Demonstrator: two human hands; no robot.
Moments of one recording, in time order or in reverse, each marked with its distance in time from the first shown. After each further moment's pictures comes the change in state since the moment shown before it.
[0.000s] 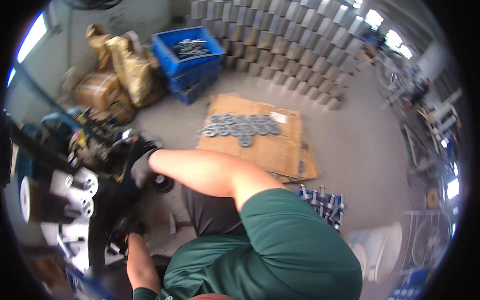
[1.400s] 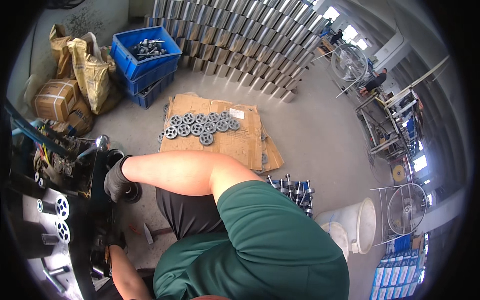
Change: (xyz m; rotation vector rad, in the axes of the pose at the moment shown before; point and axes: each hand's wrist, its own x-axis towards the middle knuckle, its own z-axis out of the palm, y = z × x) left_hand 0.082 -0.044 -0.074 -0.287 0.257 0.175; right_hand -0.008 0.007 0.013 -0.020 -0.034 0.175
